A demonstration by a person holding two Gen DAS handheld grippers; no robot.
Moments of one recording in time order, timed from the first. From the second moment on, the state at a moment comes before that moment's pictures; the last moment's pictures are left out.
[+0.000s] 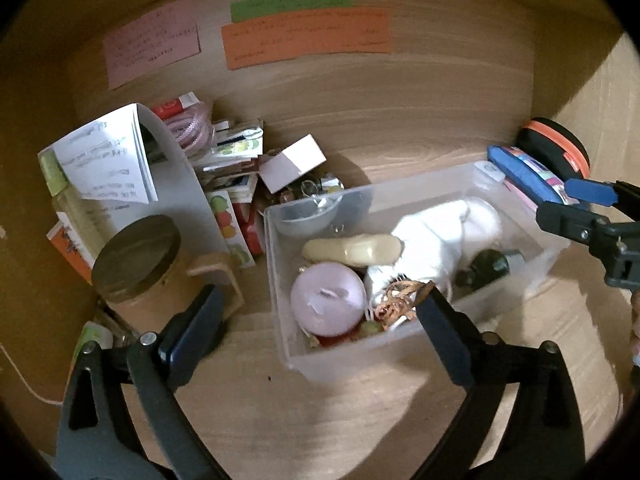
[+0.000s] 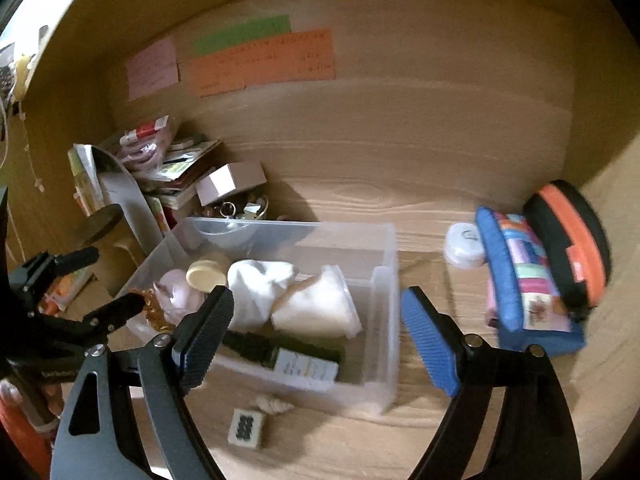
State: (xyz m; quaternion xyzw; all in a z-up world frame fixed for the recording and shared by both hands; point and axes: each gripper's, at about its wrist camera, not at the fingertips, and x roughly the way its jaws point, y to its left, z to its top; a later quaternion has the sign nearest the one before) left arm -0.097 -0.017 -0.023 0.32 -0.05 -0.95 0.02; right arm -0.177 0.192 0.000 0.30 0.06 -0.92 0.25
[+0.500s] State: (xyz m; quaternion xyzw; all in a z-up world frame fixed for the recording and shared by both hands) left arm -0.080 0.044 -0.063 0.38 -0.05 -0.92 -0.05; right arm -0.153 0.232 -0.038 0.33 0.06 -0.91 0.24
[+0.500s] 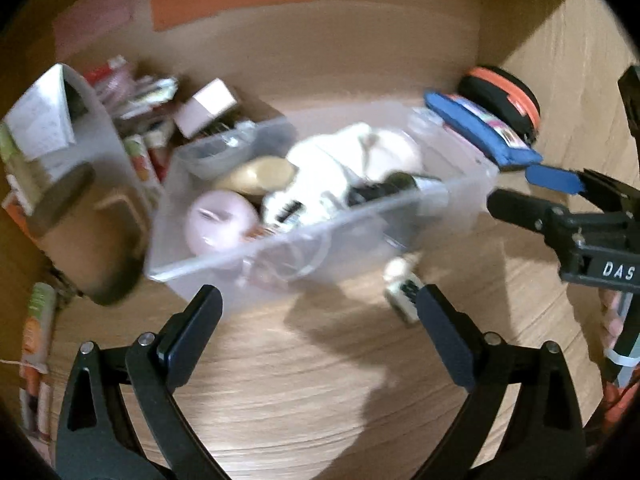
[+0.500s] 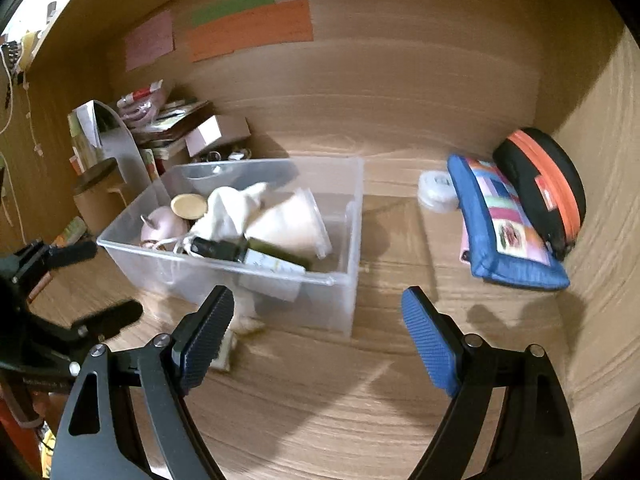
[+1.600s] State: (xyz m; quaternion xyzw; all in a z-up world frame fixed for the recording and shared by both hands) left arm -0.105 0.072 -0.099 0.44 -0.02 -0.89 -0.11; right arm -0.162 0.247 -0.062 0.36 0.02 -0.89 0.28
